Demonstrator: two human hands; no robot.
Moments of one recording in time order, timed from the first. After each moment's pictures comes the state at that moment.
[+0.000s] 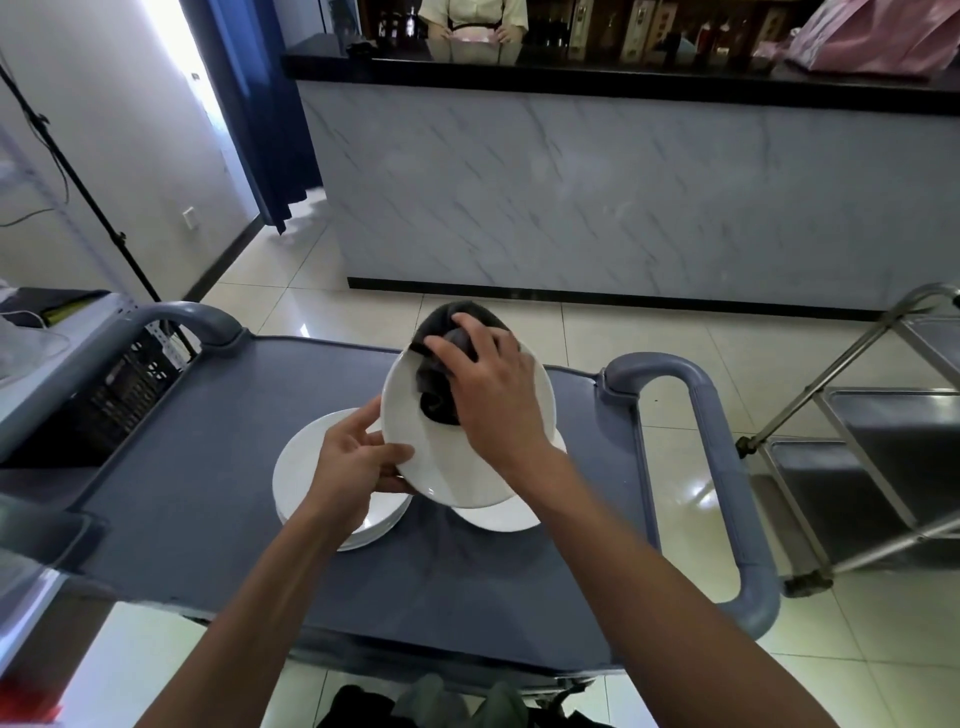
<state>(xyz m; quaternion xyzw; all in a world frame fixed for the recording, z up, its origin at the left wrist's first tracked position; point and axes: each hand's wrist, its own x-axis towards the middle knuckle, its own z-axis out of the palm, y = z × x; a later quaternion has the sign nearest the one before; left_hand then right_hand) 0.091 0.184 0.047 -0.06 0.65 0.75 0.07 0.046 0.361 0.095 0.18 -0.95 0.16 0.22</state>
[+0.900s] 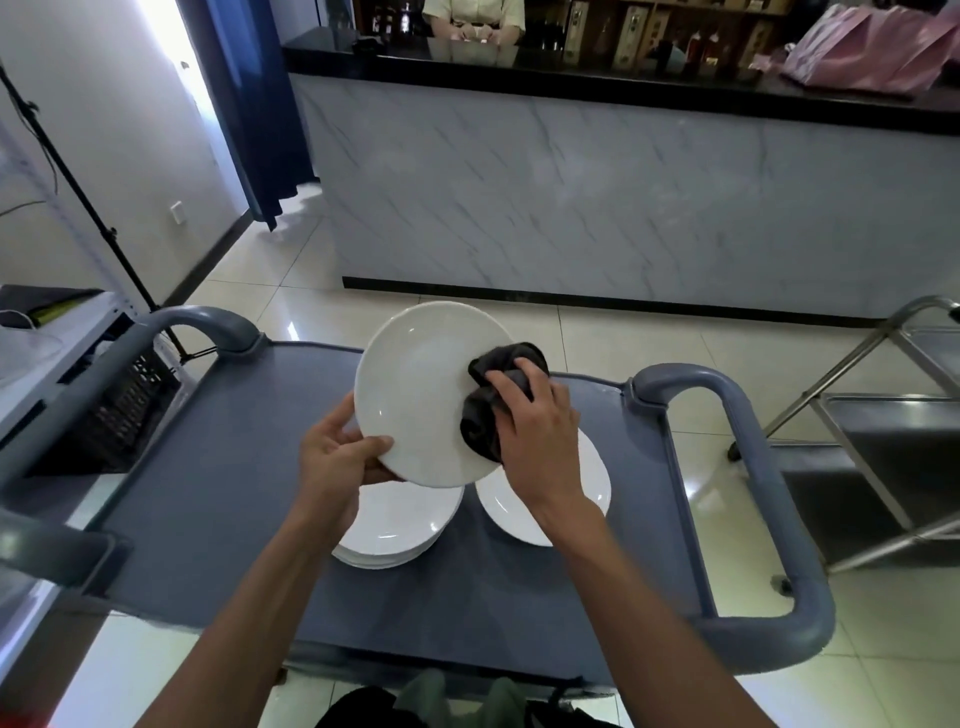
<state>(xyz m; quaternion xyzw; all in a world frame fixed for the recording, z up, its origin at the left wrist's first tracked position) 0.071 0.111 0.047 -0.10 0.61 0.79 -0.01 0.056 0.325 0.066 0.04 -0.95 0.23 0.19</state>
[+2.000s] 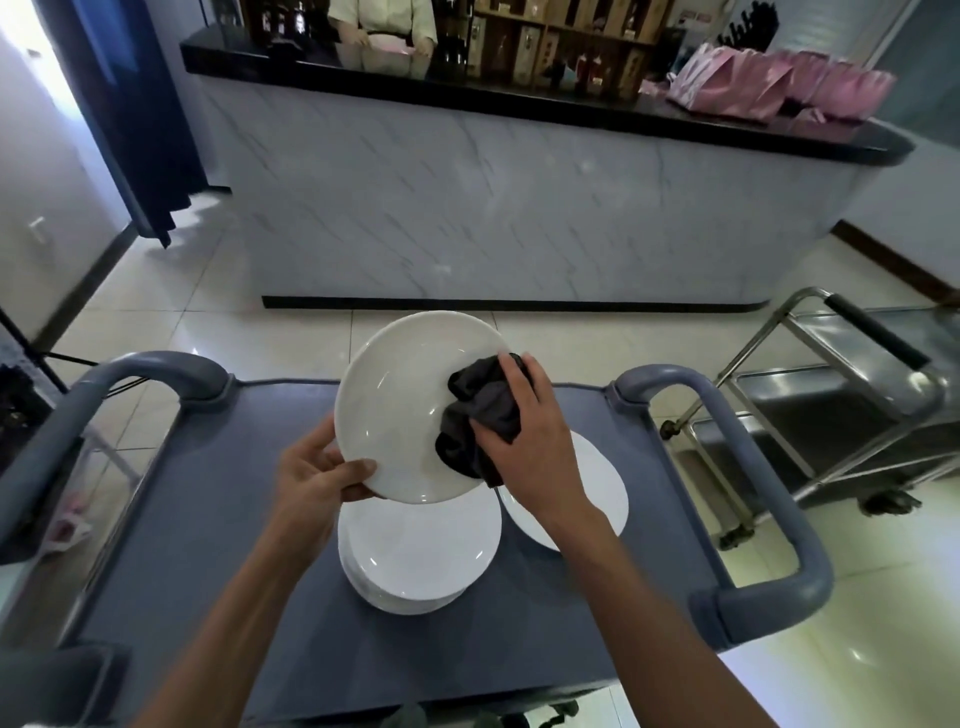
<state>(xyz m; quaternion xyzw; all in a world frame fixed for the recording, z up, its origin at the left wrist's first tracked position) 0.020 0.006 0.037 0.03 0.59 0.81 0.06 0.041 0.244 0.083 -0.02 -0.92 0.34 0.20</state>
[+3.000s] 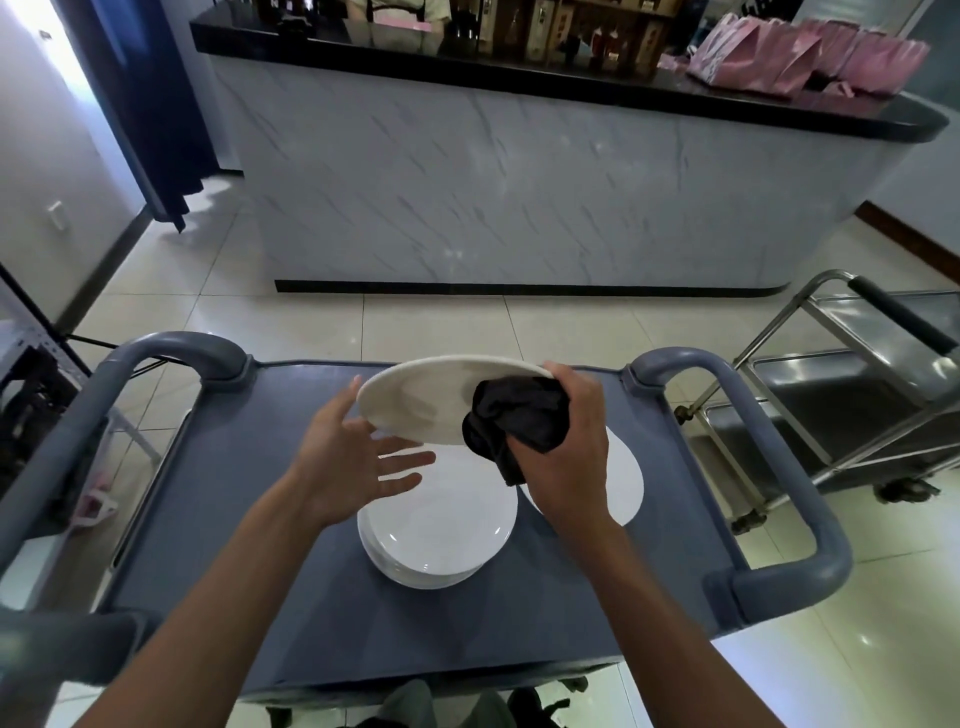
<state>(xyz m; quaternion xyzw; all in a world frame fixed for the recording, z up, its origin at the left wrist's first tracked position) 0.006 0.002 0.063 -0.12 0.46 0.80 0.36 0.076 0.238 0.077 0.02 -0.84 0.41 0.35</state>
